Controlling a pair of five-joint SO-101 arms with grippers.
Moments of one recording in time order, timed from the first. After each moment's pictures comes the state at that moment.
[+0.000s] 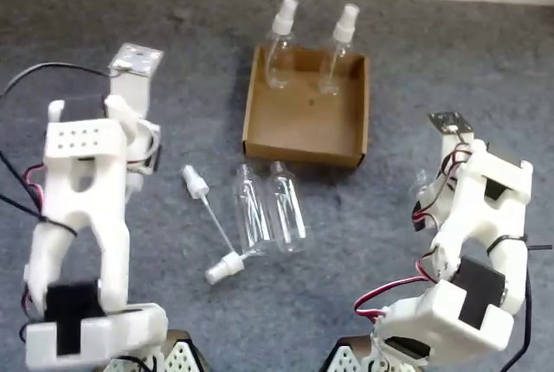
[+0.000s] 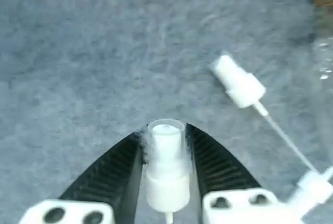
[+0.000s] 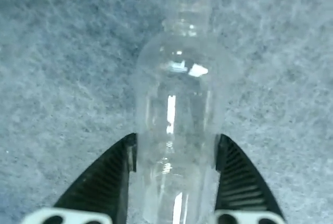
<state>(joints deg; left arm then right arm) -11.2 -11.6 17.8 78.6 -12.0 25.0 2.0 26.1 68.5 39.3</state>
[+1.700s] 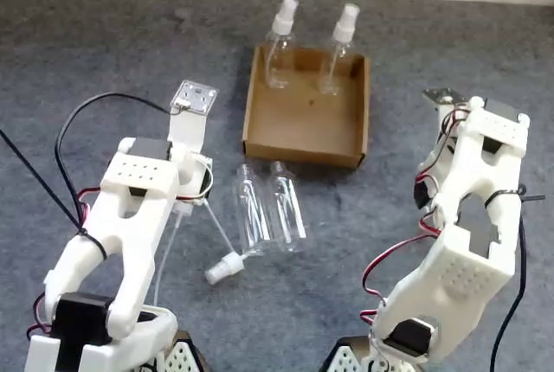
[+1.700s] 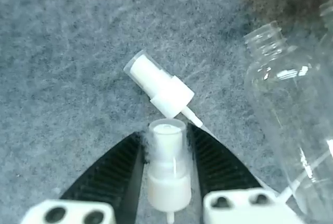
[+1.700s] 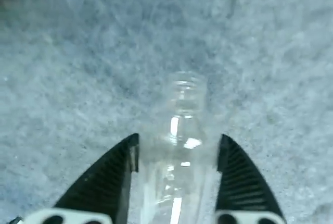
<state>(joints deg) 2.0 -15.3 38.4 61.1 -1.0 20.7 22.1 -4.9 84.4 38.5</state>
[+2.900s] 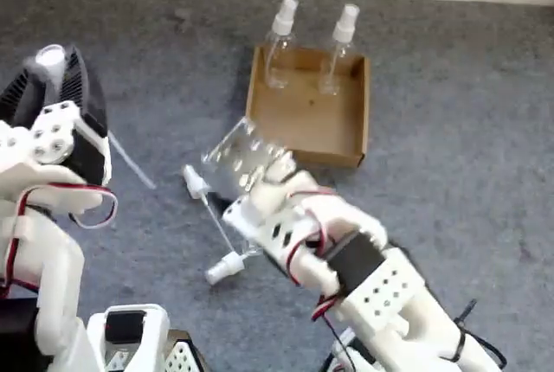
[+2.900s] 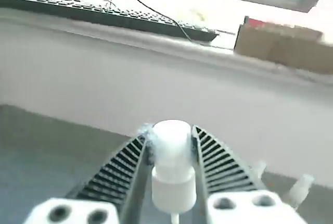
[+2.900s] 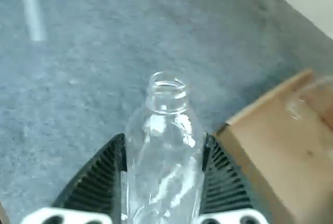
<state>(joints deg) -10.2 -60.0 10.1 61.1 18.6 -47.0 -52.7 45.4 47.3 13.1</state>
